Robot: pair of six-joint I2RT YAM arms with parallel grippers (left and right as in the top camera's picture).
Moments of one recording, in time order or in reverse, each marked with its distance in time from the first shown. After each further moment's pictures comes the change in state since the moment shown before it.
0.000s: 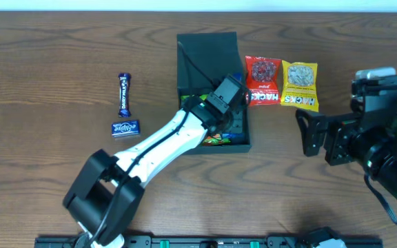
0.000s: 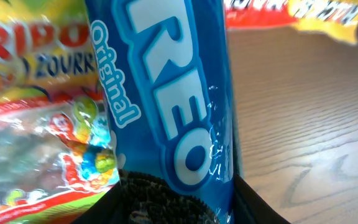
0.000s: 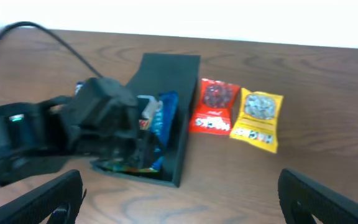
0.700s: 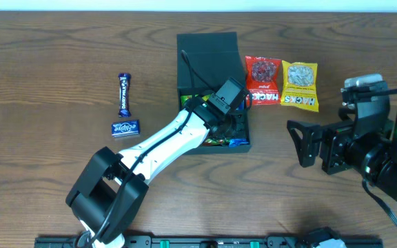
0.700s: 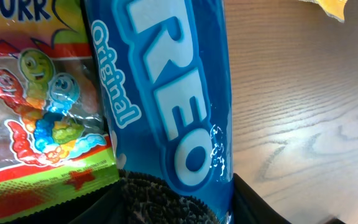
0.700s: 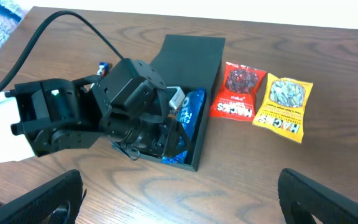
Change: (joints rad) left arm -0.002 0.012 0.000 -0.016 0.129 -0.079; right arm 0.000 0.000 0.000 -0.045 -0.084 -0.003
